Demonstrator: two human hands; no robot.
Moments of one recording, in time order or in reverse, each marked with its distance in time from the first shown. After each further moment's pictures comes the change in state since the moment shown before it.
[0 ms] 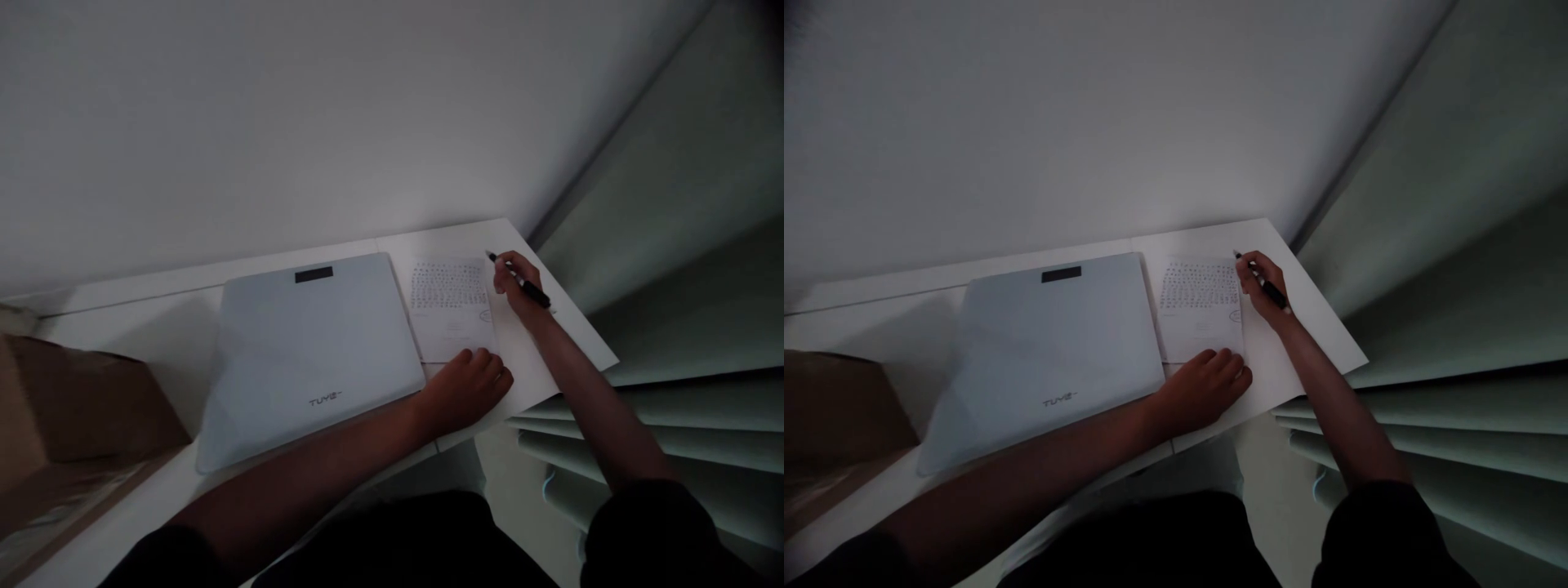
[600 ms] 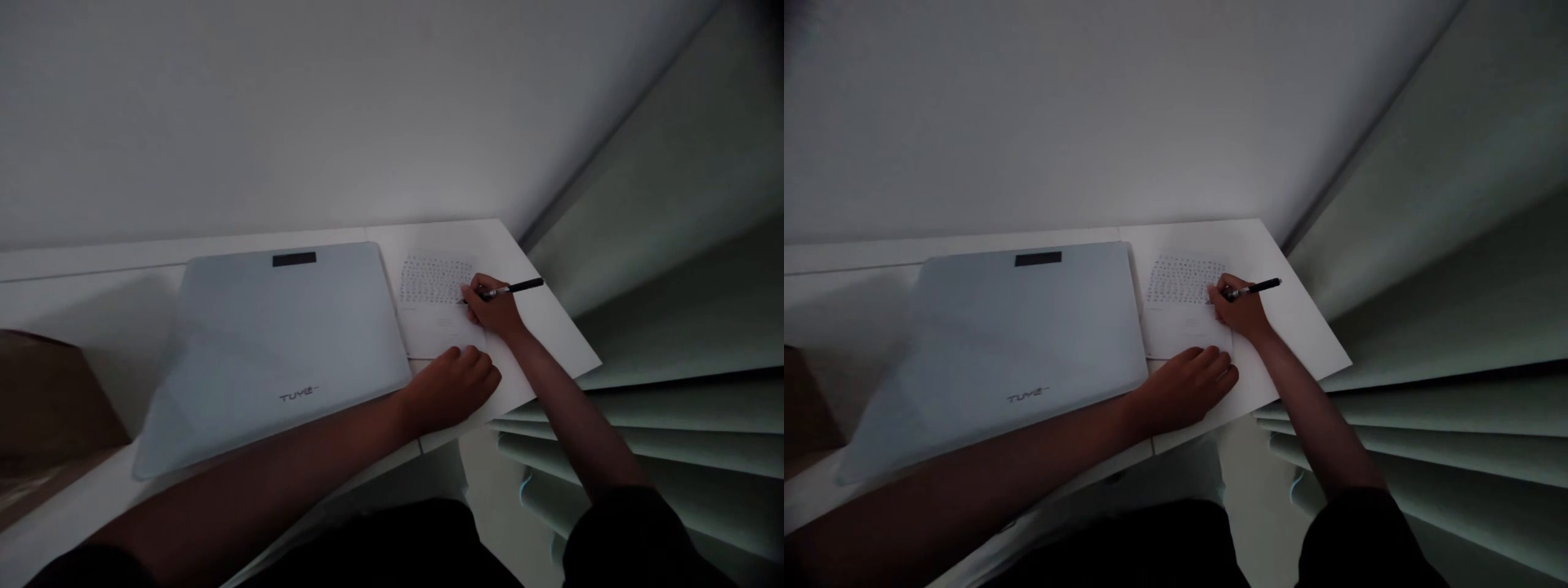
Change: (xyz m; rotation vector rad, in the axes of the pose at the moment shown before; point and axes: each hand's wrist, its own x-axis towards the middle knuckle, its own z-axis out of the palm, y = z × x) left_hand -0.001 -0.001 0.004 -0.005 0.060 -0.002; right_hand -0.025 0.009 0.018 -0.181 -0.158 0.212
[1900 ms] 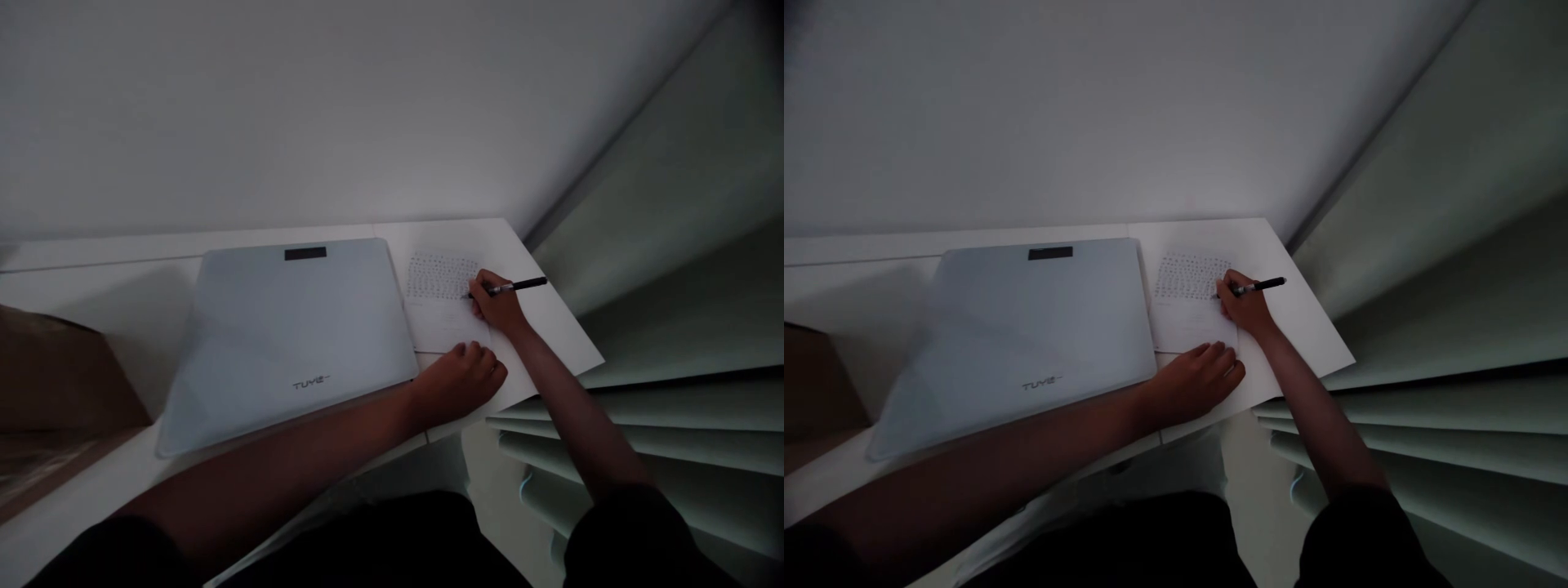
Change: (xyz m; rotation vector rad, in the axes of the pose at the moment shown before) left_hand 0.001 0.005 -0.001 0.031 -0.027 -0.021; right_hand 0.002 0.003 0.003 0.040 0.008 -0.075
